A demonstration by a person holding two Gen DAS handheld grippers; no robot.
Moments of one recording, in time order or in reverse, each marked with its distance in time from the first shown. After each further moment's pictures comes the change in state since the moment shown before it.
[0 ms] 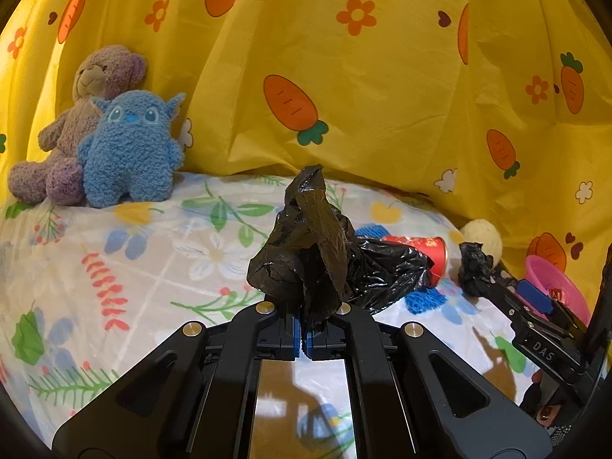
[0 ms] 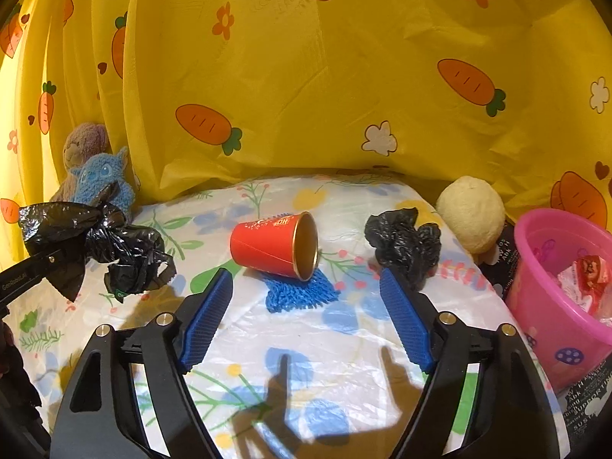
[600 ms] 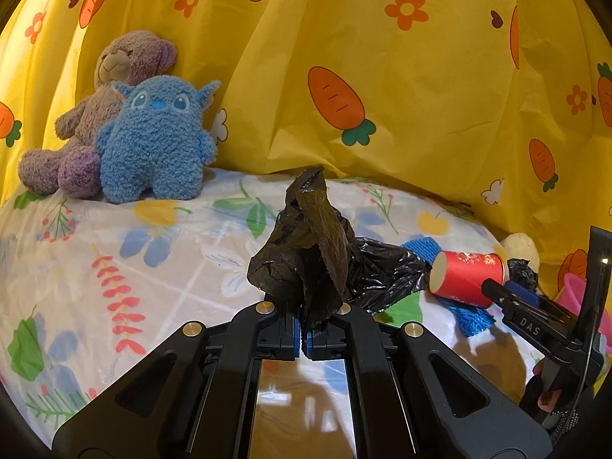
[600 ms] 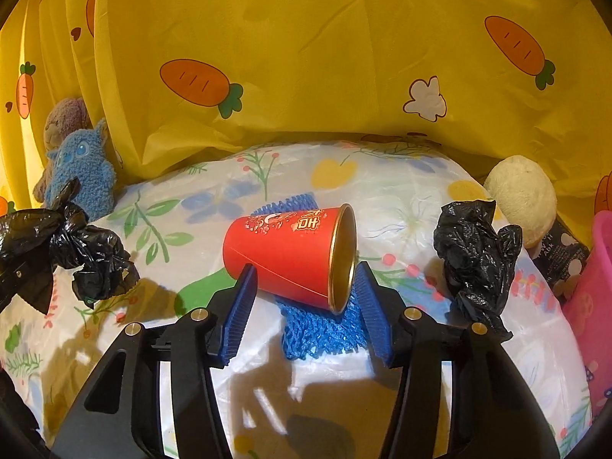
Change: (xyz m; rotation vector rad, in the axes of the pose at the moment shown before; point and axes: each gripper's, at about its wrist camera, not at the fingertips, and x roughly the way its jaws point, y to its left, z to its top) left arm 0.040 0.032 0.000 -0.047 0.002 0.086; right arm 0.086 0.012 0.009 0.005 0.130 0.024
